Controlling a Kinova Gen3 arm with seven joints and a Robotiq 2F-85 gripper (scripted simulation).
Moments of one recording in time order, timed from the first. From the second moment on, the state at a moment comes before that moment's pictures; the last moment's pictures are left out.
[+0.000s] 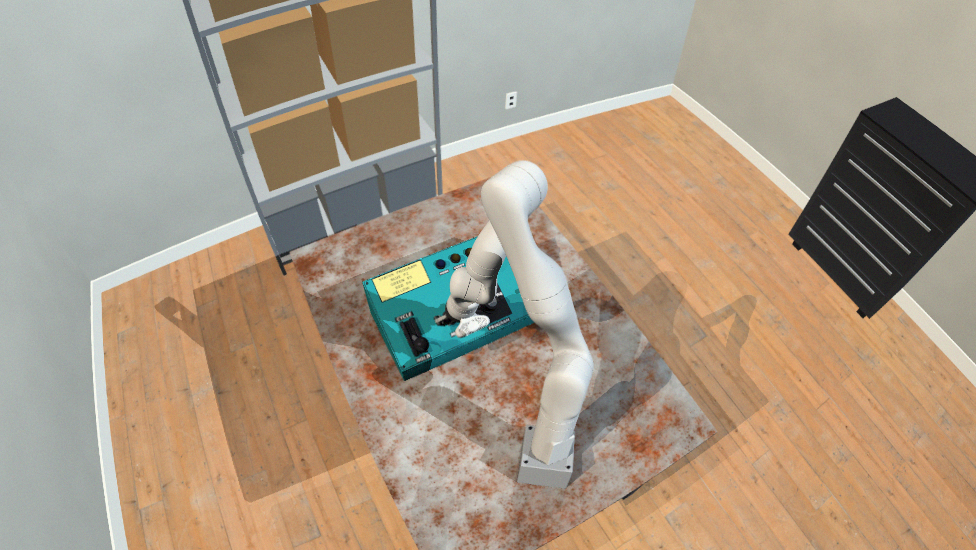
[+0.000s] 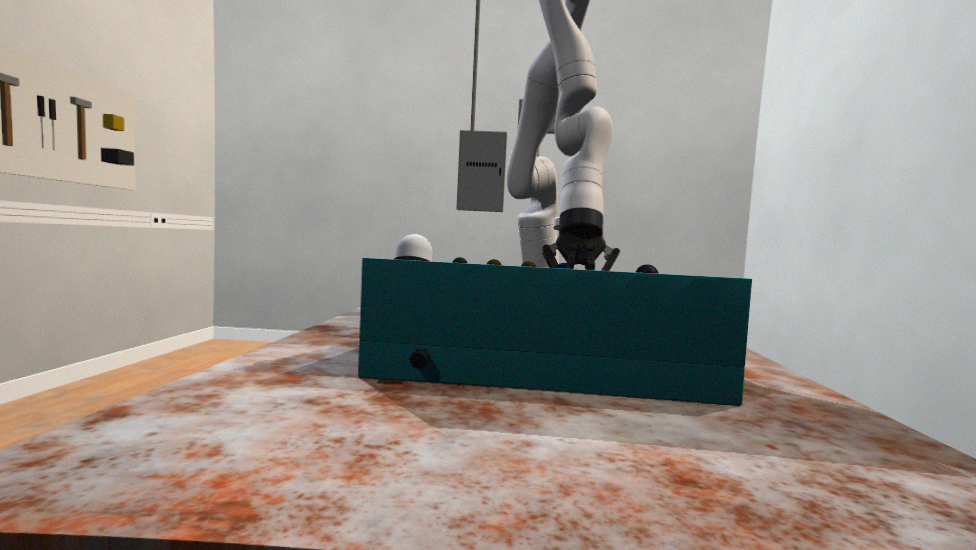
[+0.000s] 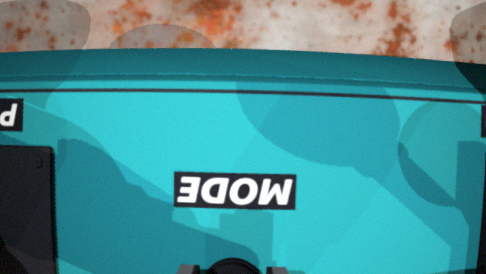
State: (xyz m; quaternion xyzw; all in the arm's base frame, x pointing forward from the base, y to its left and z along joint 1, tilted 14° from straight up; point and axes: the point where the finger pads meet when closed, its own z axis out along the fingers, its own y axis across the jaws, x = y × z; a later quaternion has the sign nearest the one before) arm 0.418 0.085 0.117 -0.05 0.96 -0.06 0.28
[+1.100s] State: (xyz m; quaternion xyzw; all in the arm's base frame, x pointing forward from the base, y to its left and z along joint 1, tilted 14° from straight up) arm 0.416 0.086 0.121 -0.05 0.96 -0.06 0.28
